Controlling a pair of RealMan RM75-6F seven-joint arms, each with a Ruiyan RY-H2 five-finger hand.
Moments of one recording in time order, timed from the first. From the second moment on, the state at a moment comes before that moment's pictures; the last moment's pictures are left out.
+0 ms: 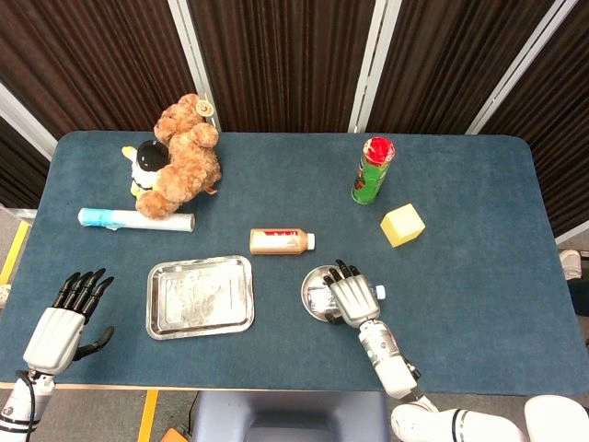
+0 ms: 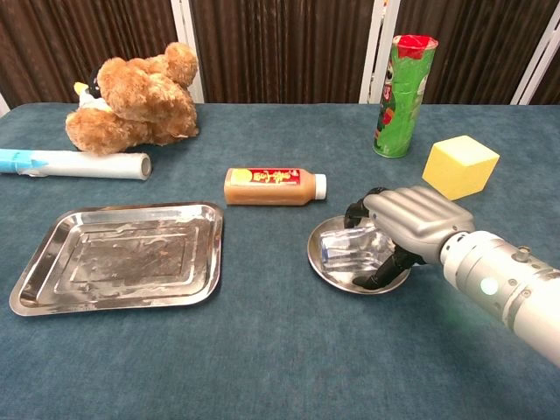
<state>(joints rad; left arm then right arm) -0.23 -1.27 0.10 -1.38 1.63 1.59 -0.07 0.52 -1.82 0.22 -1.43 -1.17 1.02 -0.73</state>
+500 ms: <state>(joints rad) -0.21 -1.26 0.07 -1.39 1.64 1.57 -0.07 0.53 -1.78 0.18 -1.52 -1.23 1.11 -0.71</state>
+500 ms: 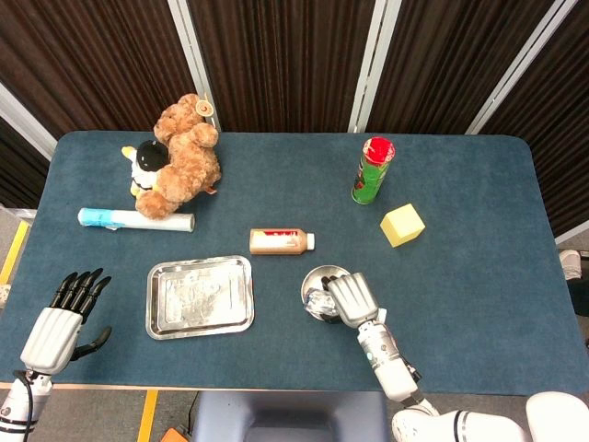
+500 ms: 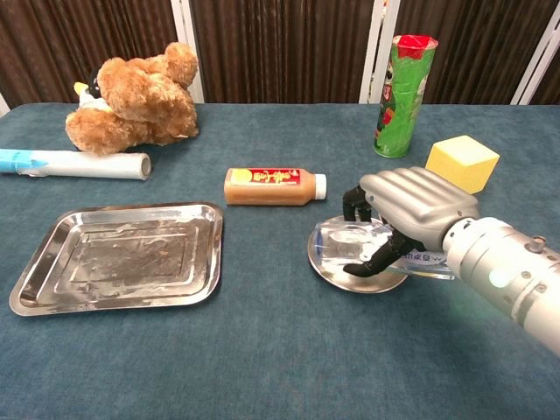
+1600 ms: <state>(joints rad) -0.18 -1.24 0.03 -1.40 1.63 1.54 -0.05 0.59 -1.86 0.04 -1.55 -1.36 1.04 -0.67</state>
